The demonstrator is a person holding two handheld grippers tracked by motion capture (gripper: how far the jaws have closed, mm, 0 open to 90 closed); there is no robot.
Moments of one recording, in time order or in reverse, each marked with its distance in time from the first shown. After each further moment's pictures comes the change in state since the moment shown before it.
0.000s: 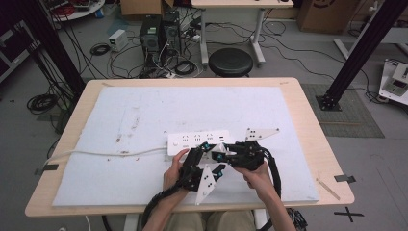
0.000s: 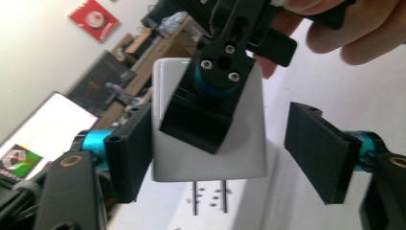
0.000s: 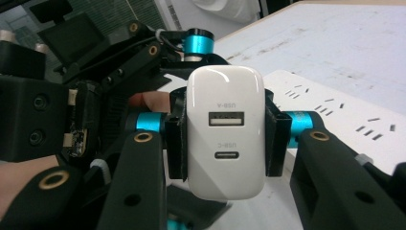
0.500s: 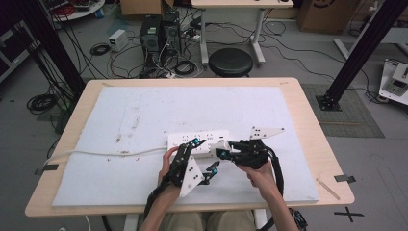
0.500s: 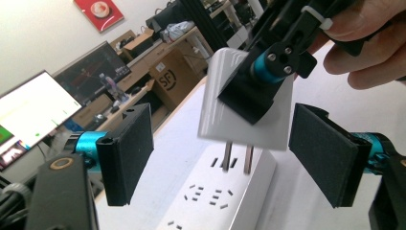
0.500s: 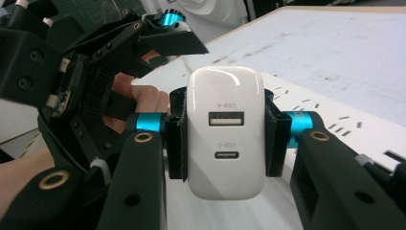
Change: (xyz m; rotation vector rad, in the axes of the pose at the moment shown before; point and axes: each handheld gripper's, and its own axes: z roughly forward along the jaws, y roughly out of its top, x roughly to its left) left arm 0.023 -0.009 -0.020 -0.072 0.007 -0.220; right arm -0.003 0.001 -0.011 -0.013 -0.049 0.003
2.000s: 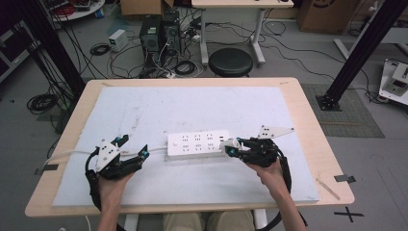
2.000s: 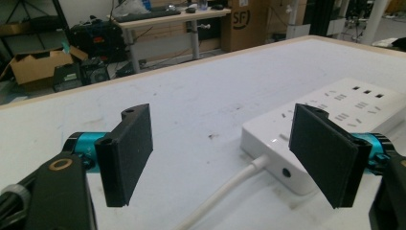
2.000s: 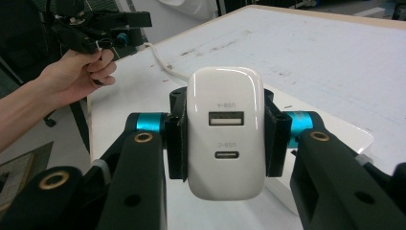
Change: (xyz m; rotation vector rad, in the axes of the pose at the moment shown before) left arm 0.104 -0.081 -0.123 0.230 0.319 -0.568; right arm -0.001 0.004 -0.023 0.032 -0.129 -0.064
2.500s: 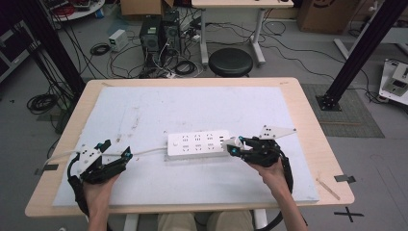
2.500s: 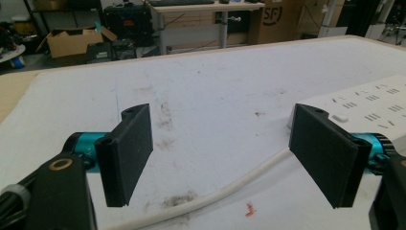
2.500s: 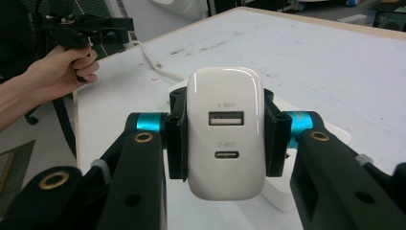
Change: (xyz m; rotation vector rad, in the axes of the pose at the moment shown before) left arm 0.030 -0.018 -0.021 0.018 0.101 -0.088; right arm 0.000 0.001 -0.004 -0.002 -0.050 -0.031
